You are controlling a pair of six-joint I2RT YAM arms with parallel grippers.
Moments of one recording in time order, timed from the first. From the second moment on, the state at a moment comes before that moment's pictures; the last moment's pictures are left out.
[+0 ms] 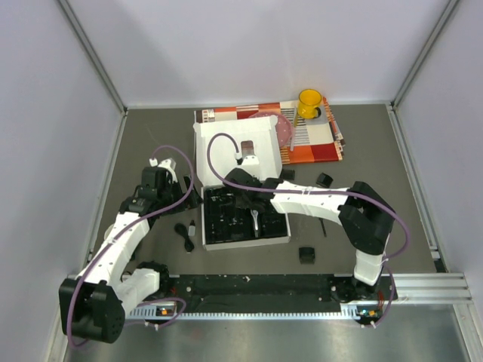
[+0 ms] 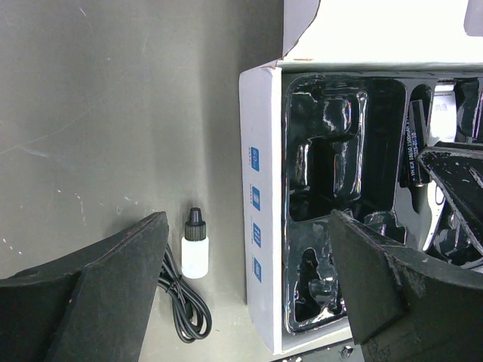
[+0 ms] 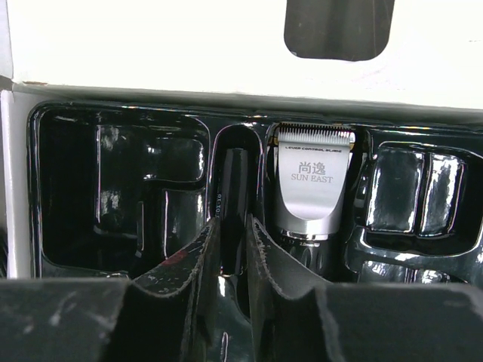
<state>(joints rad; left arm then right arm) -0.15 0.99 0.67 -0.52 0.18 -0.42 1.04 1.83 1.30 -0.39 0.45 0.75</state>
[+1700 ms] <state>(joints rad) -0.15 0.98 0.67 -0.52 0.18 -0.42 0.91 1.28 0.99 -0.85 0.46 0.89</state>
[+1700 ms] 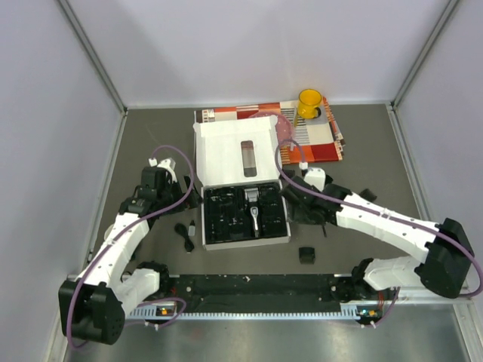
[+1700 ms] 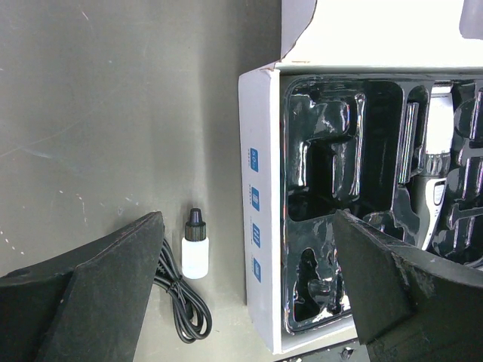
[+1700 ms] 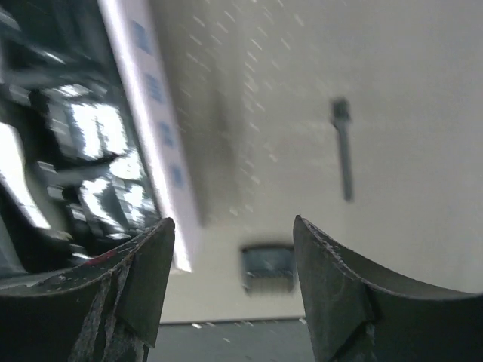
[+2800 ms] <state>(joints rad) -0.15 1.00 0.67 -0.52 0.19 -0.42 0.91 1.22 0.62 -0.76 0.14 0.84</state>
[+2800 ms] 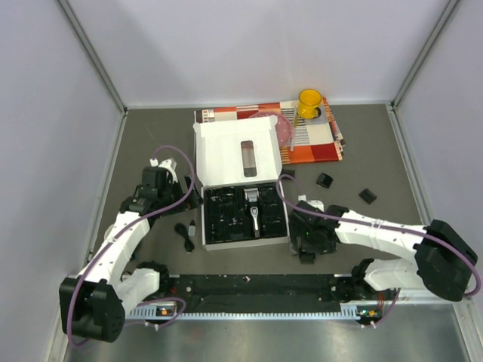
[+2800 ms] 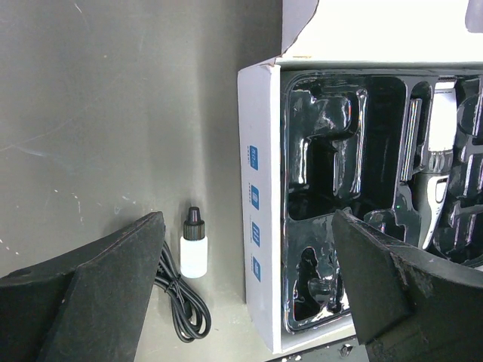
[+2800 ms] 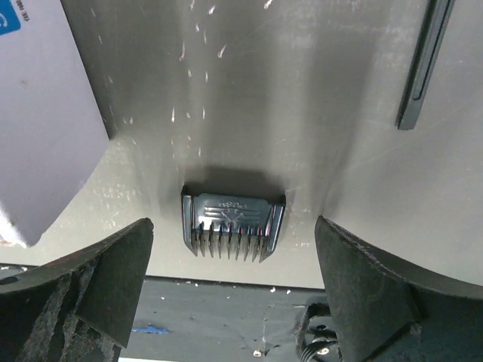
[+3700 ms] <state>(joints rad) -0.15 1.00 0.67 -0.53 0.15 -0.42 0.91 1.34 0.70 -0.83 0.22 0.89</state>
